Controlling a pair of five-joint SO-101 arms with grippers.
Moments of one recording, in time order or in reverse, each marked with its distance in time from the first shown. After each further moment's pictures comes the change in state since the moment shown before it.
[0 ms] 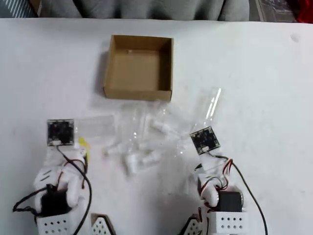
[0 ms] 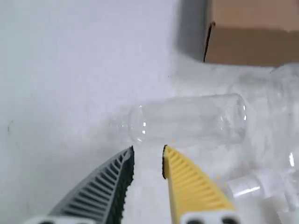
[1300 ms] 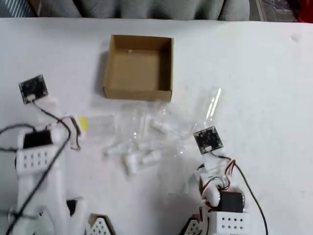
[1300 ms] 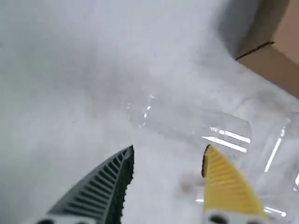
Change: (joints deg) left arm -0.8 63.1 -39.3 0.3 23.4; right arm 2.1 0.0 0.0 0.0 0.0
